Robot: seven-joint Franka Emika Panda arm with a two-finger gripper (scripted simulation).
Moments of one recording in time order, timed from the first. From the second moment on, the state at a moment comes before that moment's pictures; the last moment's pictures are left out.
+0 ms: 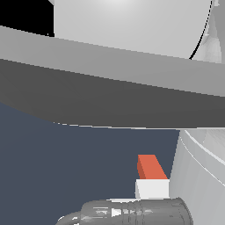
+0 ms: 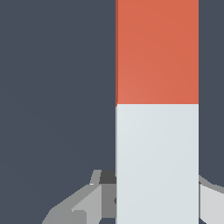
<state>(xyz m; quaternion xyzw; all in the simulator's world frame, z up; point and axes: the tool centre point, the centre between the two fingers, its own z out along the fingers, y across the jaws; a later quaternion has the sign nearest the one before) 0.075 -0.266 0.017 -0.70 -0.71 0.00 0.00</state>
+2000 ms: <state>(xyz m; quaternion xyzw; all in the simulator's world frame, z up) -0.003 0.030 0.082 -0.70 -0.72 0.00 0.00</state>
